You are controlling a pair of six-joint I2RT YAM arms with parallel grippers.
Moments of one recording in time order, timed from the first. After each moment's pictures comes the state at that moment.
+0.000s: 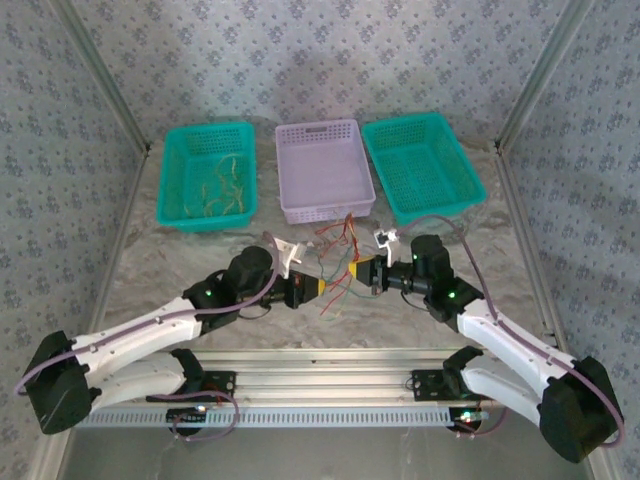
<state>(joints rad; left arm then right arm) -0.93 1.01 0.63 -0.07 0.27 -0.71 0.54 0.94 0.48 0.05 -0.52 0.41</state>
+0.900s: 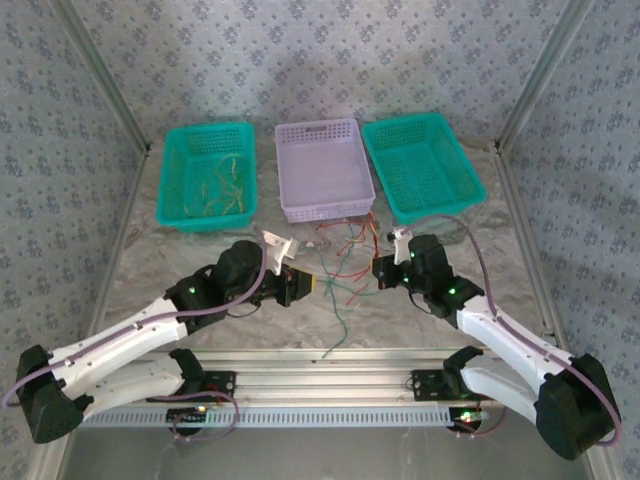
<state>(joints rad) -0.94 0.94 0.74 -0.30 0.19 -0.60 0.51 0.97 0.50 -0.12 -0.20 0.35</state>
